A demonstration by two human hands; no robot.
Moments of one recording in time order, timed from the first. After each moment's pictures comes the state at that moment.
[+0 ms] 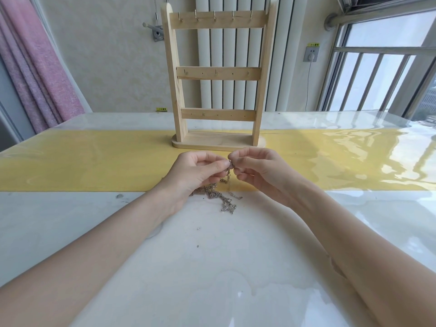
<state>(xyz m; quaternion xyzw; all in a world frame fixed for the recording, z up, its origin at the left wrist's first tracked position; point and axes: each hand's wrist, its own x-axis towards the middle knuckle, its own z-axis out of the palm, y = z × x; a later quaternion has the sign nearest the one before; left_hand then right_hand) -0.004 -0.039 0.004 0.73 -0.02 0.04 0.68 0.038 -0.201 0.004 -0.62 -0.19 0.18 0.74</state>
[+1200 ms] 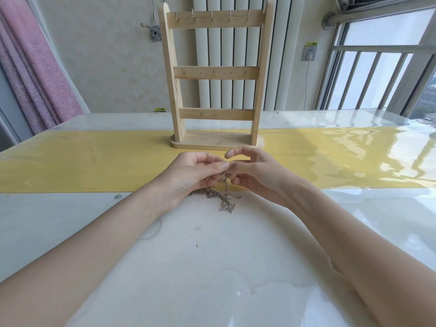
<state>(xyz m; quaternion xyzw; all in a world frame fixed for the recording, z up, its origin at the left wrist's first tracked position) -0.005 -0.035 0.011 0.73 -0.03 -0.02 0.68 0.037 -0.195 0.002 -0.61 -0.19 0.21 0.73</state>
